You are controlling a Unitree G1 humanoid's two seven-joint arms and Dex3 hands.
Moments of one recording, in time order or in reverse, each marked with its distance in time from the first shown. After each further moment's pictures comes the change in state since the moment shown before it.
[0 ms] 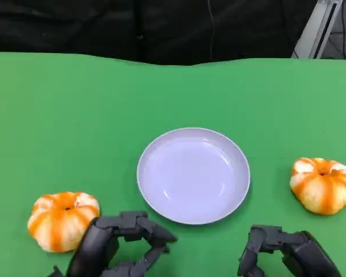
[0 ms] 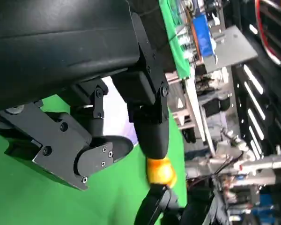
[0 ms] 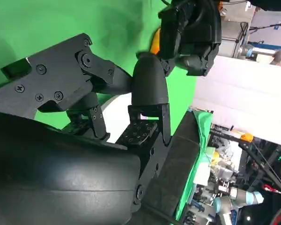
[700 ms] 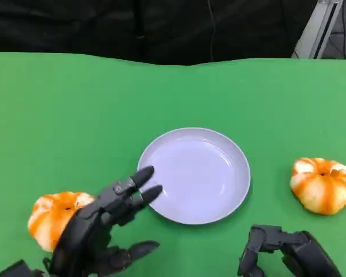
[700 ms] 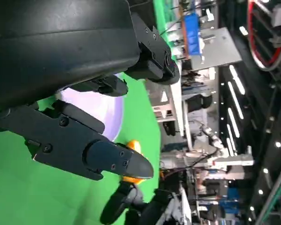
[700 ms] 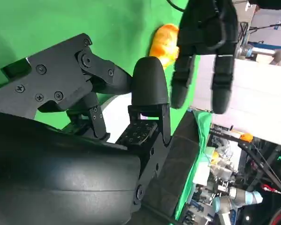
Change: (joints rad) left arm 0.075 0.040 0.017 -0.280 -0.205 0.205 -0.171; right arm -0.003 0.000 0.000 0.003 -0.002 -0.003 -0.005
